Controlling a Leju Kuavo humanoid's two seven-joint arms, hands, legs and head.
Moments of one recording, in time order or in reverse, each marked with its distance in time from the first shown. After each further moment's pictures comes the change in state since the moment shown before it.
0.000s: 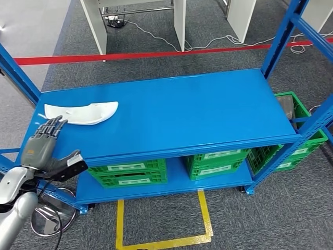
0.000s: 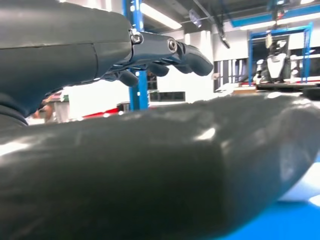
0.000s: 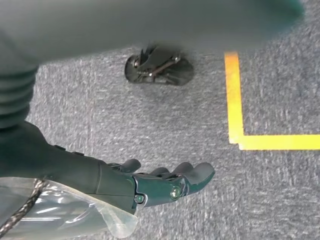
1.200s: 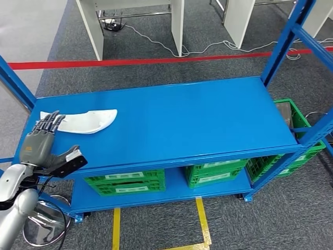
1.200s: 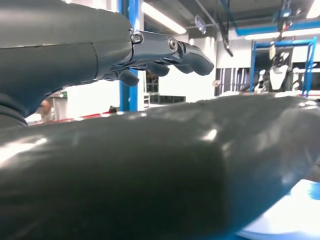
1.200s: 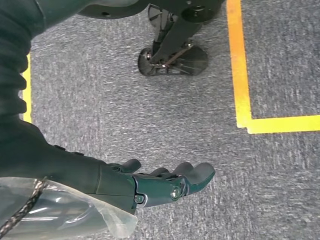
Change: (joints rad) left arm -0.032 -0.030 0.022 0.004 -0.003 0.004 0.000; right arm -0.007 -0.019 -0.022 0.001 0.011 -0.005 0.097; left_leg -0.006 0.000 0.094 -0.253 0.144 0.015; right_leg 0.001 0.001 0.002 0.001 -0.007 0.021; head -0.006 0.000
